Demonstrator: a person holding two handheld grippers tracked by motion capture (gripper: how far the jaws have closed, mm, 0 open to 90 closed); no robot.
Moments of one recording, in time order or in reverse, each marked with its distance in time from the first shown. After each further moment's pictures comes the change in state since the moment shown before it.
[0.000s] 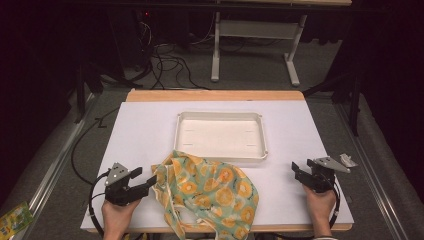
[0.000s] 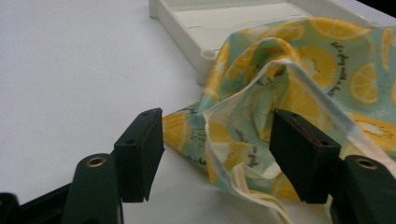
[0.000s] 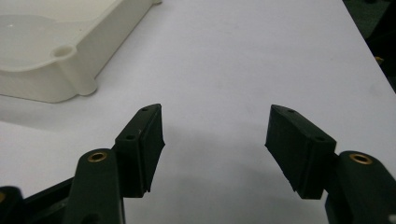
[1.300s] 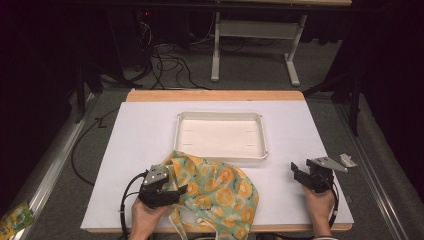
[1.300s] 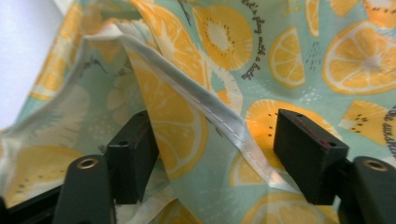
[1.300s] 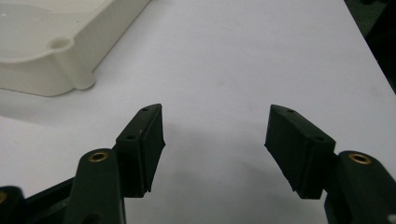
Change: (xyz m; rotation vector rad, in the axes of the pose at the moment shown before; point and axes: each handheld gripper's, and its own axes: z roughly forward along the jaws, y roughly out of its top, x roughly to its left) left arm -0.057 -0.001 0.055 0.133 -0.142 0.057; right arm 0.003 0.000 0.002 0.016 -0.016 -0.031
